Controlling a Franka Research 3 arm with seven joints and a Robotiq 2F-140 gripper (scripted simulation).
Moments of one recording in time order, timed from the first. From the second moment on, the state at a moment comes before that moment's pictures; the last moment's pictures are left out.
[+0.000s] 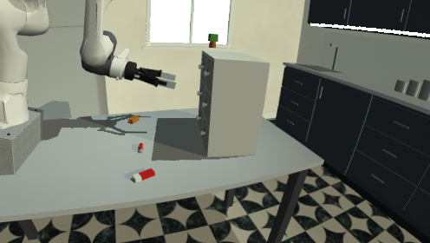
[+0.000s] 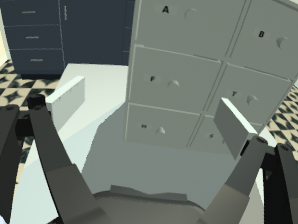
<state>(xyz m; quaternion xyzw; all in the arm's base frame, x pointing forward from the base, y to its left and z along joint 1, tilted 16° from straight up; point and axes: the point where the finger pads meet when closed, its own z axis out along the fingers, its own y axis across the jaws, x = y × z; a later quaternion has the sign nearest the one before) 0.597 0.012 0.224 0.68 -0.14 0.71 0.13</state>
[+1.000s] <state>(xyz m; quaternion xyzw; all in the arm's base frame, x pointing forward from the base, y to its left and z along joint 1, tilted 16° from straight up) 0.560 0.014 0.242 0.84 -0.21 0.49 0.04</state>
